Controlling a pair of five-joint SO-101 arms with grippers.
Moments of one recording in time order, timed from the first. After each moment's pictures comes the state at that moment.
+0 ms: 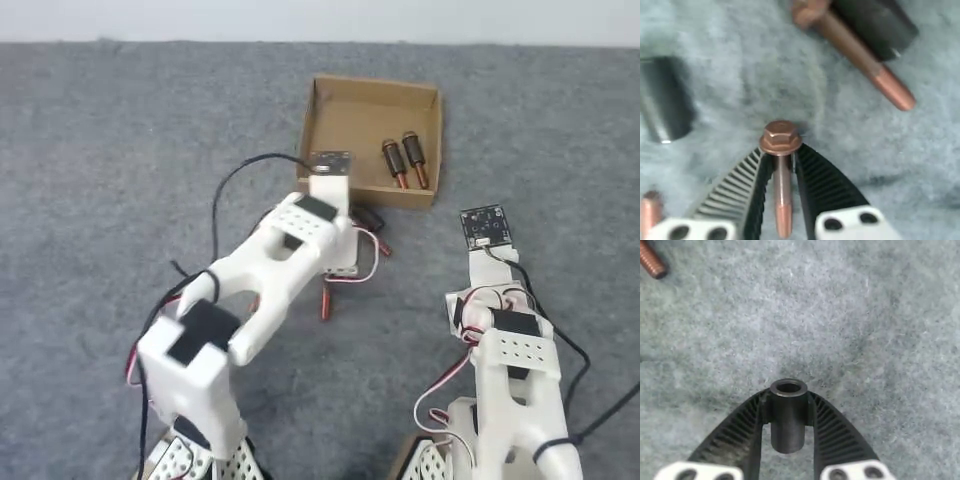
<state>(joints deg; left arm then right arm) 23.1 16.9 20.4 59.6 31.8 5.1 -43.3 76.0 38.5 17.5</state>
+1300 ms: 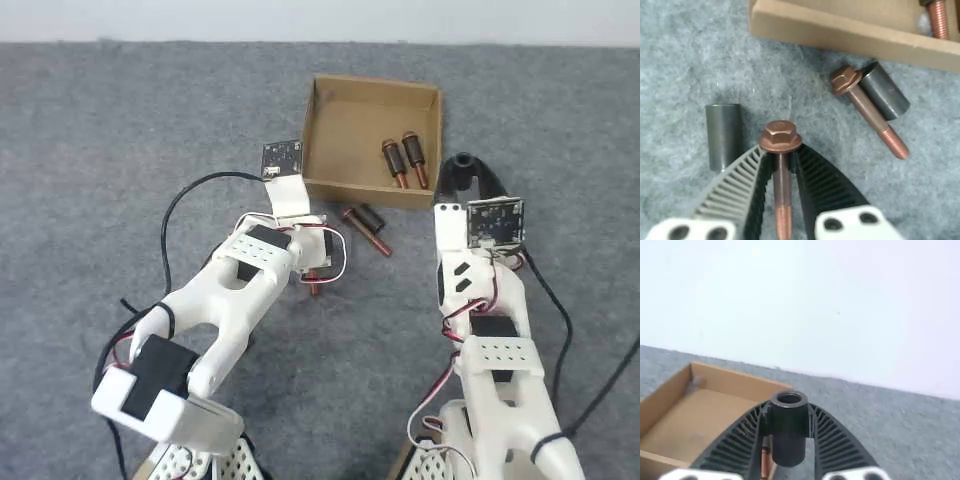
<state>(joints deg) 16.7 1.4 42.6 32.9 31.8 -4.4 -43.3 79.2 -23.2 8.8</state>
